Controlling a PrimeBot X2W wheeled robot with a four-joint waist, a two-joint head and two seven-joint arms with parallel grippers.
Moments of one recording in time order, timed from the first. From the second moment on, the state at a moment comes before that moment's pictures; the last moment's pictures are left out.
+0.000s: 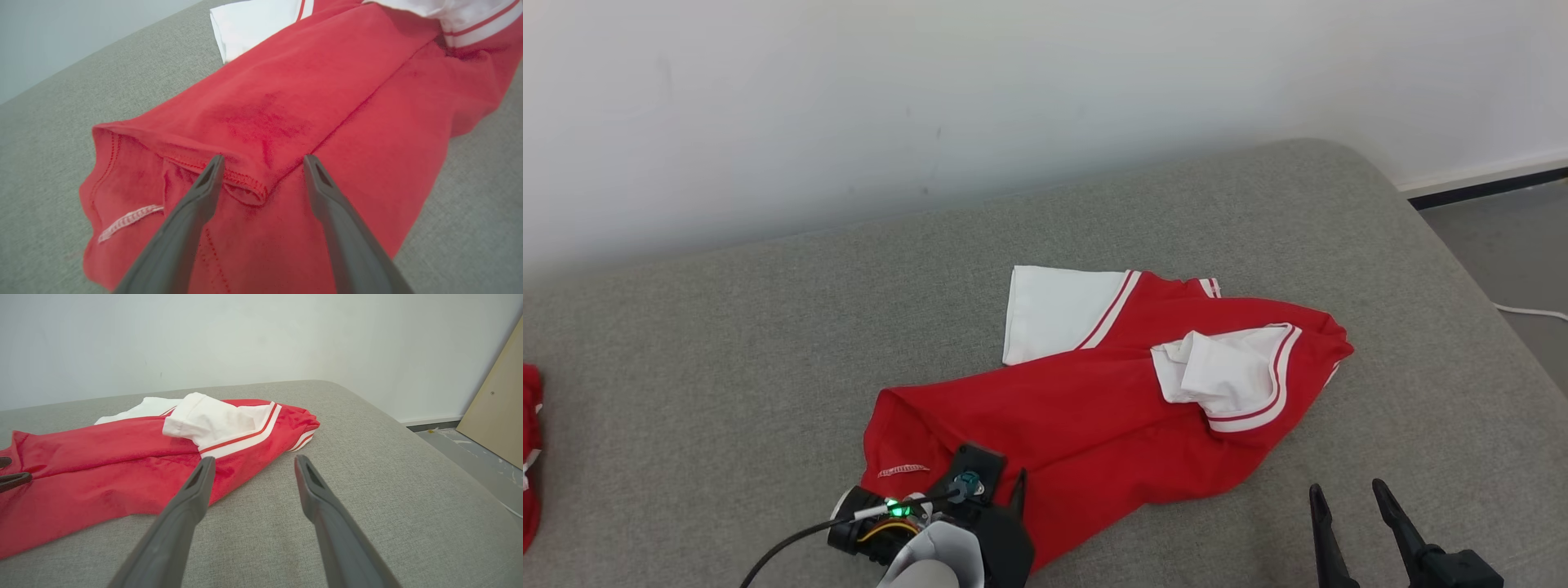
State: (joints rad) left arm -0.51 0.05 -0.73 0.83 -0.37 0.11 0.00; right arm 0.08 -0.05 -0.03 0.20 0.05 0.13 -0.22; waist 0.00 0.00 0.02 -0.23
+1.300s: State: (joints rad) left arm -0.78 0.05 -0.82 0.87 -0.56 0.33 0.57; right arm 0.04 -0.05 0.00 0.27 0.12 0.13 -0.25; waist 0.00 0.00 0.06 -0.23
